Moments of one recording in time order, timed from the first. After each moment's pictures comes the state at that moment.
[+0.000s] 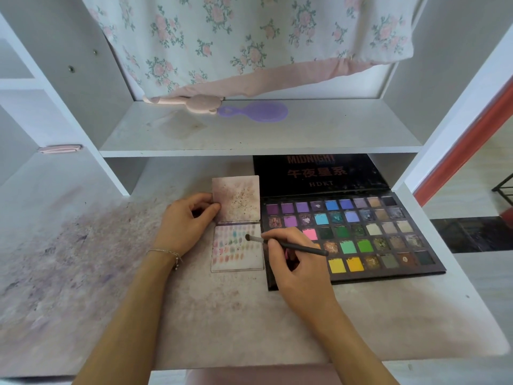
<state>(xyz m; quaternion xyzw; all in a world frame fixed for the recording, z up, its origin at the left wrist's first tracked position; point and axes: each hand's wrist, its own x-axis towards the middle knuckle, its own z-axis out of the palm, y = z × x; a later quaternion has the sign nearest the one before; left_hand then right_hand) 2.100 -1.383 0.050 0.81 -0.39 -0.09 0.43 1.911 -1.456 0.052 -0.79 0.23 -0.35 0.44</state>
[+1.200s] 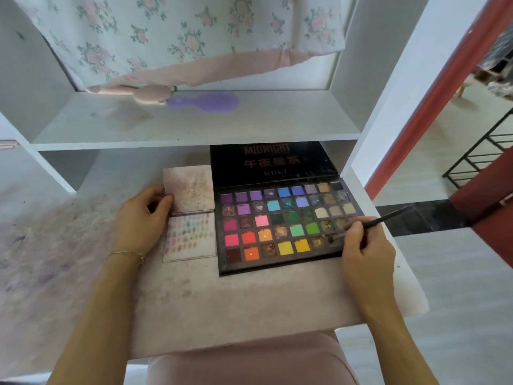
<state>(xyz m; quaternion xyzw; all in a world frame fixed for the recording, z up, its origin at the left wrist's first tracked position) 2.077 -1.392 0.046 0.85 -0.34 -0.01 0.41 1.800 -1.523 0.048 -0.69 0.45 -0.45 0.34</state>
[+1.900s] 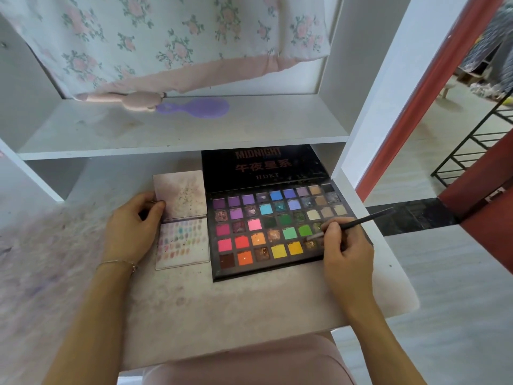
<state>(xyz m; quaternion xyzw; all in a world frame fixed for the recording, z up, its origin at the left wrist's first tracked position) 2.076 -1.393 0.047 0.85 -0.33 -0.01 0.41 1.814 -1.509 0.058 -0.69 0.40 -0.45 0.41</state>
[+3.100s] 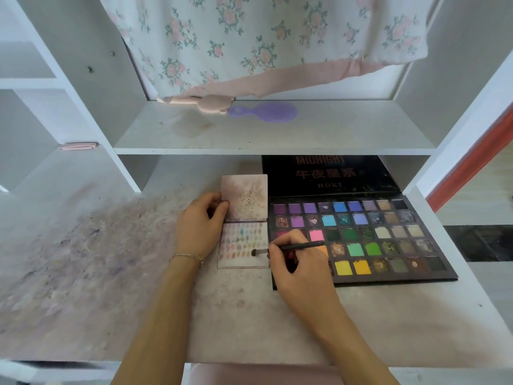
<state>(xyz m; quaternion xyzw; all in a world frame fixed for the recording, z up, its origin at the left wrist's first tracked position) 2.077 -1.392 0.048 0.85 -0.32 -0.04 0.42 1.908 -1.454 0.048 -0.83 0.26 -0.28 0.42</state>
